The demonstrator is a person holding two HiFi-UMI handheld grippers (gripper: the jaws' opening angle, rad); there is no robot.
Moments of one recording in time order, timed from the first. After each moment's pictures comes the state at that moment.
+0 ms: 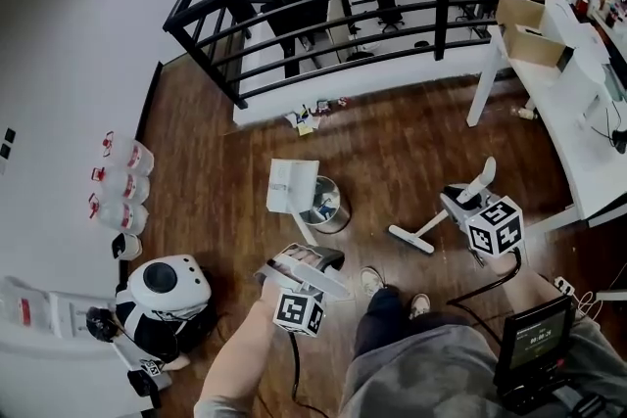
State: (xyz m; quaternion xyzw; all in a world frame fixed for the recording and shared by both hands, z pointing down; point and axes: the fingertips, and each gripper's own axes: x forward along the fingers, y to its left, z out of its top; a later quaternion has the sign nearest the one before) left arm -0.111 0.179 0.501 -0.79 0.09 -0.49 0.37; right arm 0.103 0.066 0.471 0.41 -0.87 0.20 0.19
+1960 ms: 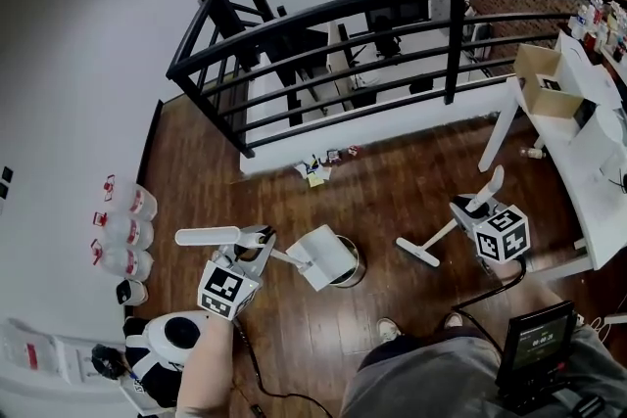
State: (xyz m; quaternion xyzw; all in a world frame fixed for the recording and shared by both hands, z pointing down) left arm -0.298 -0.092 0.333 -0.89 0.35 -0.28 0.06; right arm 0.063 -0.110 0.422 0.45 -0.85 0.19 0.18
